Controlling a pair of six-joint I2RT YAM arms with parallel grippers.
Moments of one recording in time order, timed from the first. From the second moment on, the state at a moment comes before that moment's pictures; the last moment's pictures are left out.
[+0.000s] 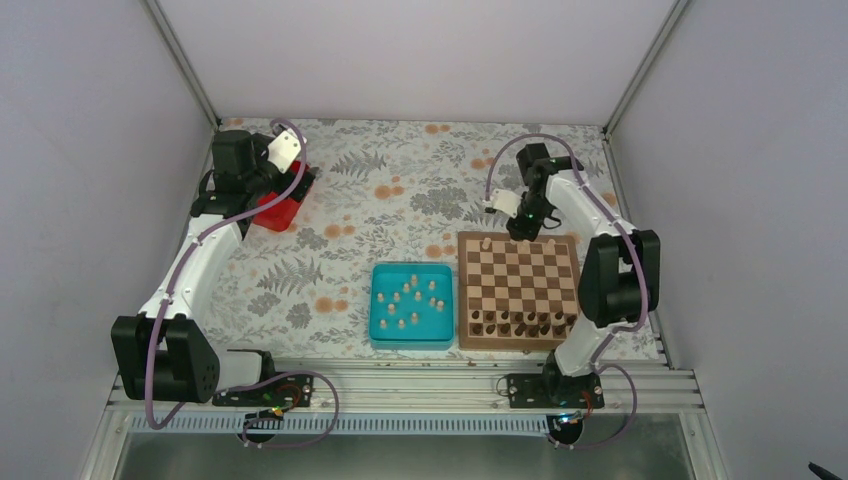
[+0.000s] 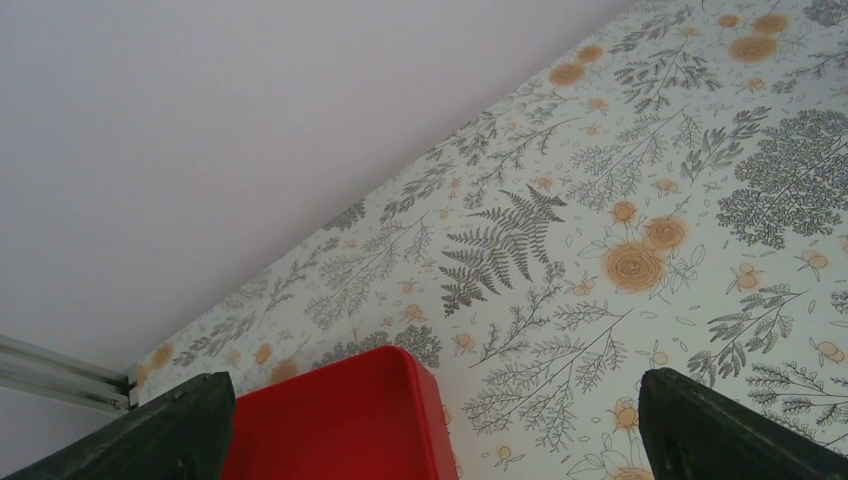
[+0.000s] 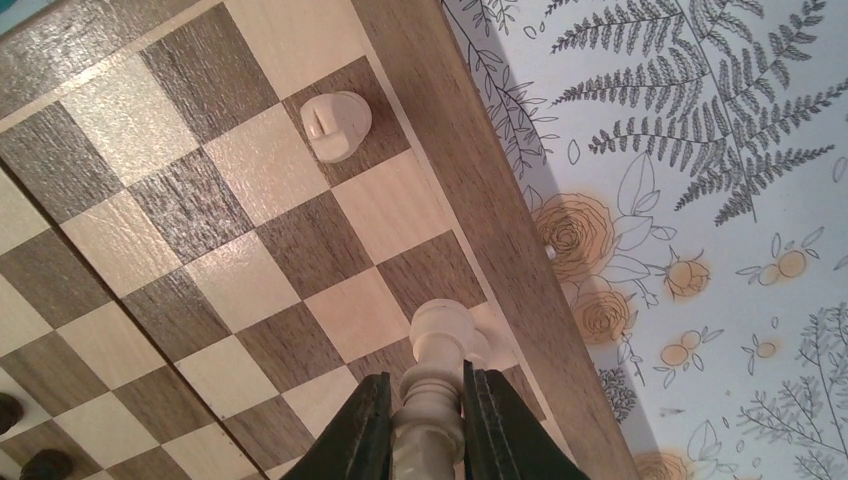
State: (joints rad) left arm -0.04 1.29 1.08 -0.26 0.28 0.51; right arm 0.18 1.73 1.39 -1.11 -0.06 -0.92
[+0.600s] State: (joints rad) left arm -0.04 1.29 1.07 -0.26 0.28 0.51; right arm 0.18 1.80 1.38 -1.09 -0.07 -0.92
